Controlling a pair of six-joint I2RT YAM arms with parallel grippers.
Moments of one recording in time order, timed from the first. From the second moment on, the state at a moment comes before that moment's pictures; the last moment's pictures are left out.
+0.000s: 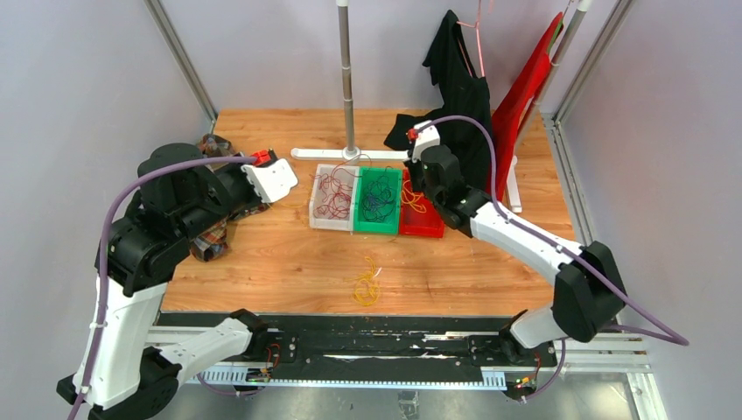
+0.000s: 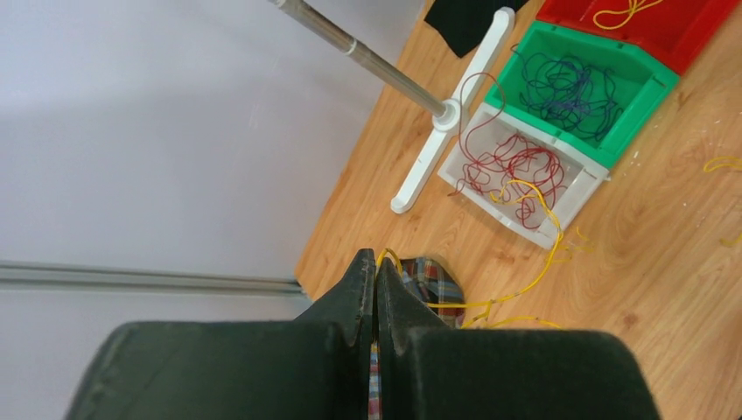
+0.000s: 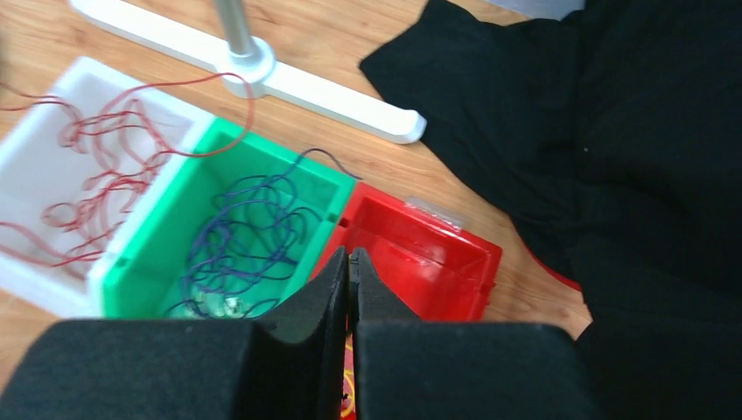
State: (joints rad) left arm -0.52 0.96 1.68 -1.03 0.05 0.82; right arm 0.67 1.44 1.06 0.02 0.32 0.02
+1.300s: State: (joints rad) left arm -0.70 1.43 1.87 -0.90 0.53 0.62; right arm 0.65 0.96 0.78 0.18 0.19 0.11
